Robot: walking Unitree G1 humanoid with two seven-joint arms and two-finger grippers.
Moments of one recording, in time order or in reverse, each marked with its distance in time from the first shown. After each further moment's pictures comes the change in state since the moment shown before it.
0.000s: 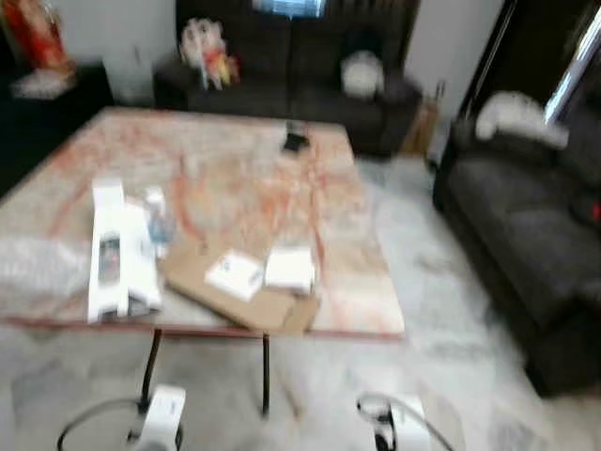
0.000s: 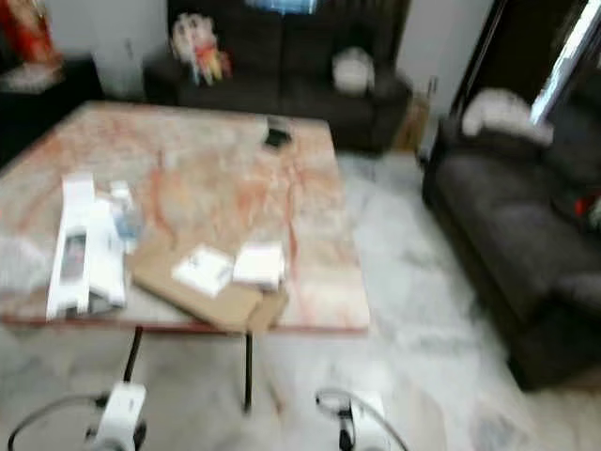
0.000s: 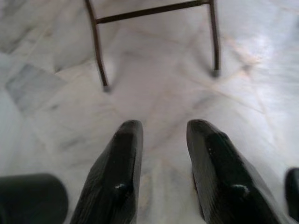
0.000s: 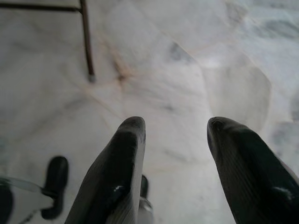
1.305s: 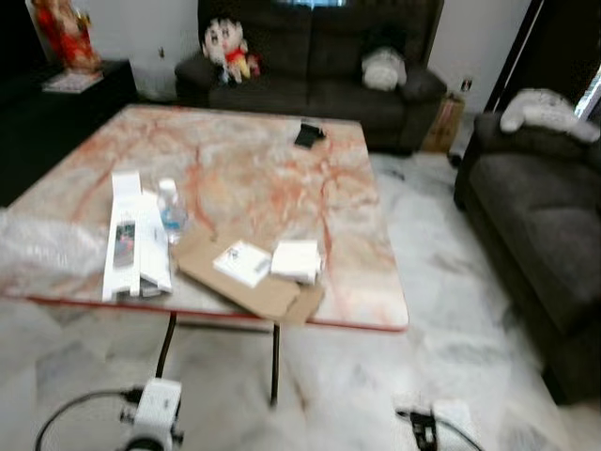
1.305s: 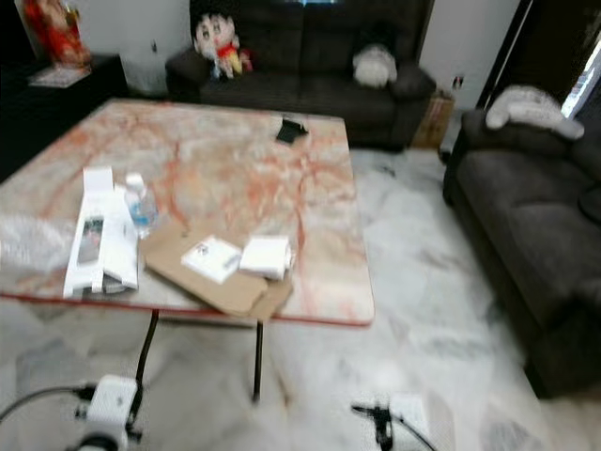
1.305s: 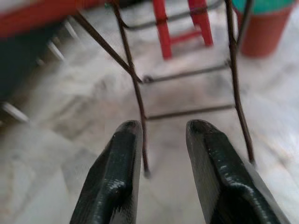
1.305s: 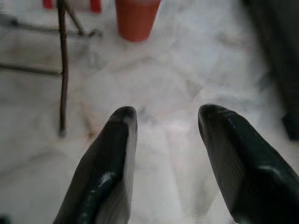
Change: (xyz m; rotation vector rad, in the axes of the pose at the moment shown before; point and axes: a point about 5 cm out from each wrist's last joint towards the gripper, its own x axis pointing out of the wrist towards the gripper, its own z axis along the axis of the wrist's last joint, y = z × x) left arm -0.047 0.028 0.023 0.071 -0.537 0.160; right arm -0.033 -0.049 0.010 -0.069 -0.423 -0.100
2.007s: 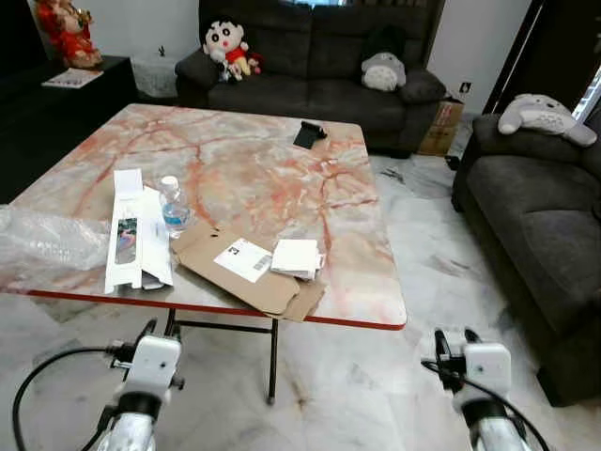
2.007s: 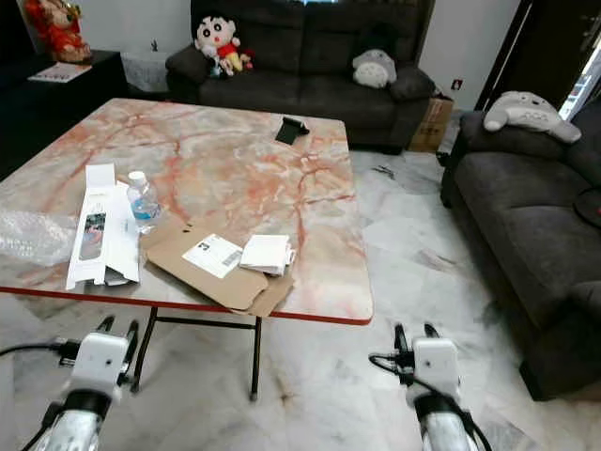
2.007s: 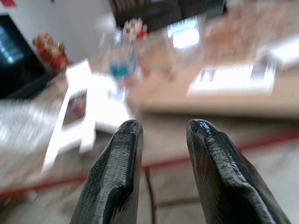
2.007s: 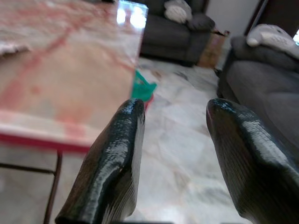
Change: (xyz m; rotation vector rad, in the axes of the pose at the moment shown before) left arm 0.018 -0.002 0.110 0.016 -0.338 0.018; right arm 0.026 -0.005 0.122 0.010 -0.387 -0.041
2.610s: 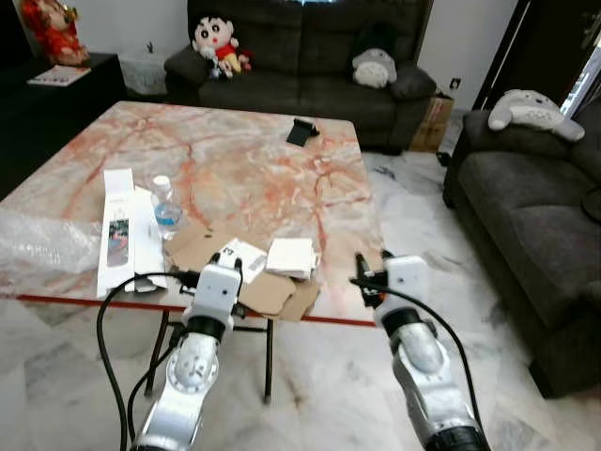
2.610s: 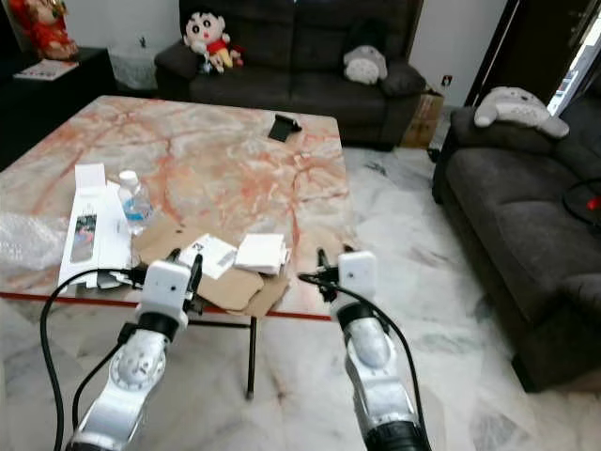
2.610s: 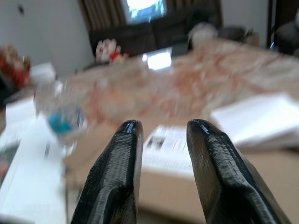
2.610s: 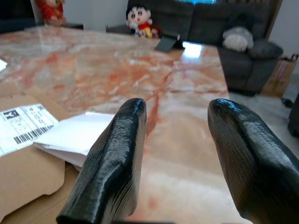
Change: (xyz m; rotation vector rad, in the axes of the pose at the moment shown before) left arm 0.056 -0.039 0.025 -0.103 -0.037 -0.075; right arm 0.062 0.085 0.060 0.120 -0.078 0.224
